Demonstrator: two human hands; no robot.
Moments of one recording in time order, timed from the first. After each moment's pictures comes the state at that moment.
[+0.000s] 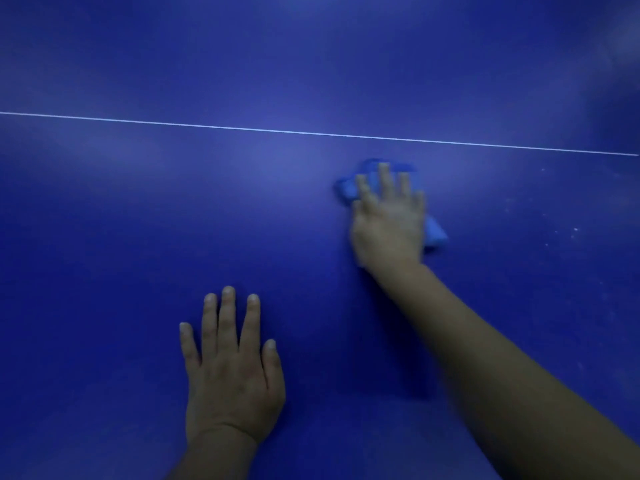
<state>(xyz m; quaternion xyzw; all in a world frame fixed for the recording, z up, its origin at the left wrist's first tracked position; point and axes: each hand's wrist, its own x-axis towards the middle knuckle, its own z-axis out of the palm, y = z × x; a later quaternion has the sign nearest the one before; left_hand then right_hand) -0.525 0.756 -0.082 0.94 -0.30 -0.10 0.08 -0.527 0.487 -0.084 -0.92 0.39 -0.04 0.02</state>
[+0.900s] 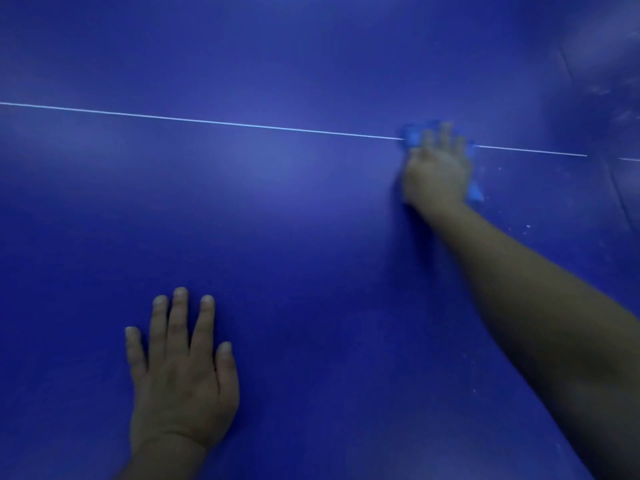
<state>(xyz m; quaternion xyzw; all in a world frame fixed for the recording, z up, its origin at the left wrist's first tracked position) -0.525 0.751 -0.079 0.94 -0.30 -0.11 0.08 -0.557 0.333 -0.073 -0.87 0.49 -0.01 -0.06</state>
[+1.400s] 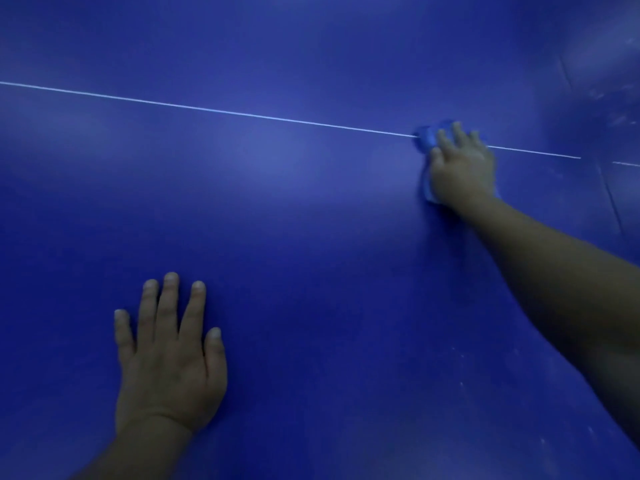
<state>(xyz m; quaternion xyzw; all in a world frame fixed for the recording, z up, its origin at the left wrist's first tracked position) -0.526 0.753 -0.080 0.95 -0.30 -0.11 0.08 -0.600 0.293 -0.068 -0.92 0.38 -0.02 -0.07</state>
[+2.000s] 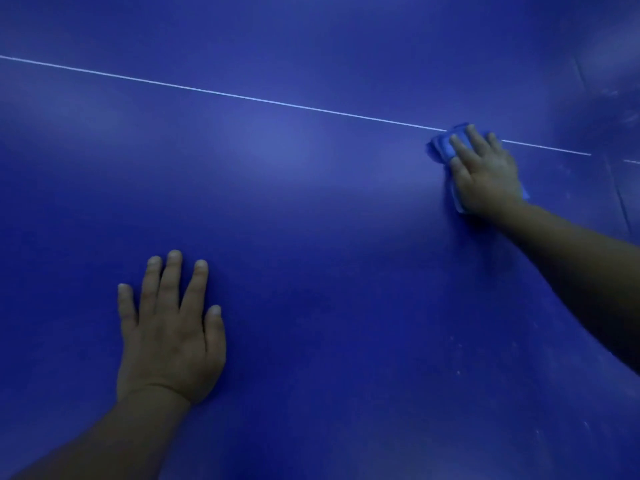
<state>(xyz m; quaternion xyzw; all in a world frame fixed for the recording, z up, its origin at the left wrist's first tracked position) -0.528 0.752 -0.075 0.95 -0.29 -0.12 0.09 -0.639 0.287 -0.059 -0.94 0.33 0.03 -0.05</state>
